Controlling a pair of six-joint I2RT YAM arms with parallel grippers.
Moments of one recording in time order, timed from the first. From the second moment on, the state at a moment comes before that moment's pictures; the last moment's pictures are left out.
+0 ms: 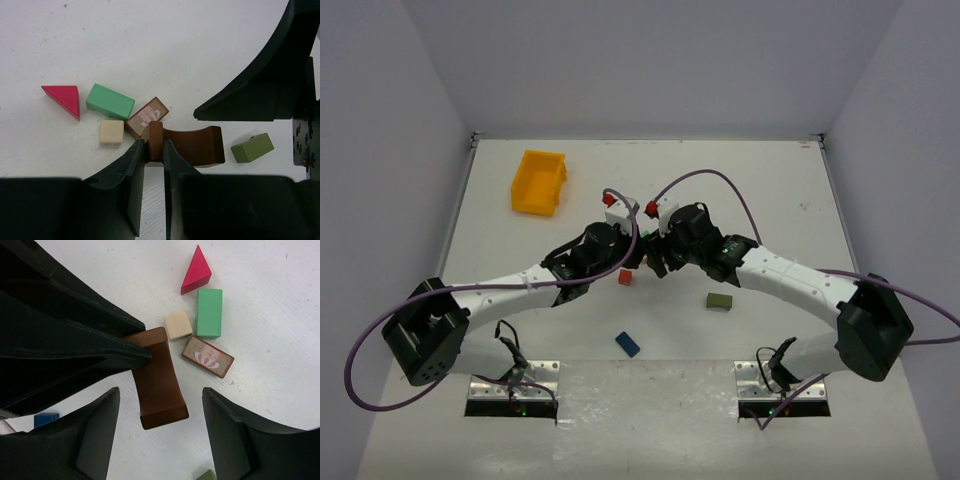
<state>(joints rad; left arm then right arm) -0.79 1.32 0.68 0.25 -0.15 -0.39 0.78 1.38 0.87 -0.19 0.00 0.09</state>
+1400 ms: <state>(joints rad) -0.80 1.20 0.67 0.22 -0.07 -0.35 0.75 1.38 0.80 -0.17 -0.13 -0.06</state>
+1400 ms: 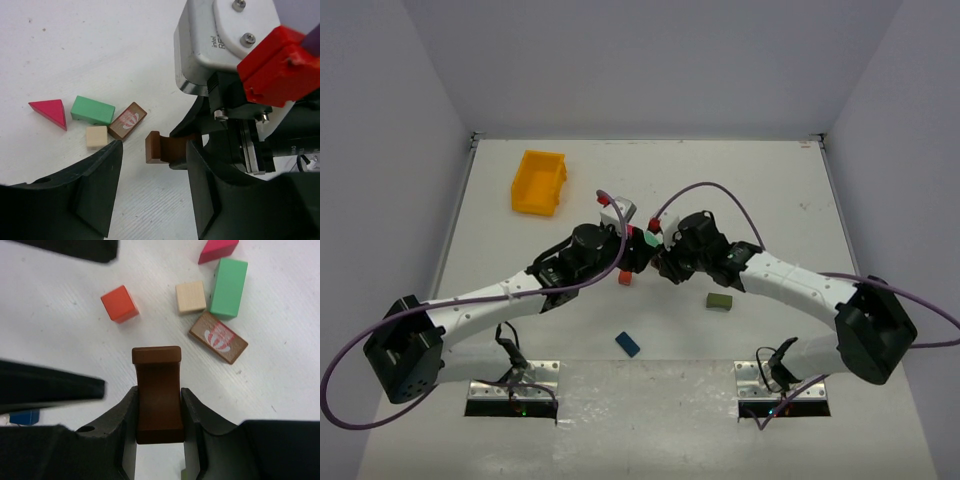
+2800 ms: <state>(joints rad) -0.63 1.18 0.66 0.11 -0.36 -0.42 0.35 1.25 0.91 -0.38 -0.48 -0.74</state>
